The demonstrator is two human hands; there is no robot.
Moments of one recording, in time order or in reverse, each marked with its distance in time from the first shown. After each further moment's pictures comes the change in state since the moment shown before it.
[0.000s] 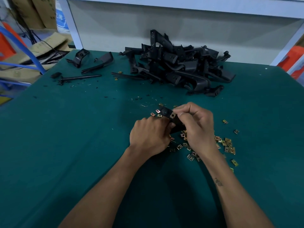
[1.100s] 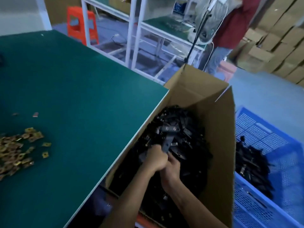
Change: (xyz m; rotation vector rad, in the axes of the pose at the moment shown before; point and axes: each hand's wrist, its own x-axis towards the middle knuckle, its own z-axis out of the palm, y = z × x) left_hand -0.172 0.388 0.115 -0.688 -1.293 0.195; right_hand -0.360 0.040 -0.208 0.256 1.425 0.650
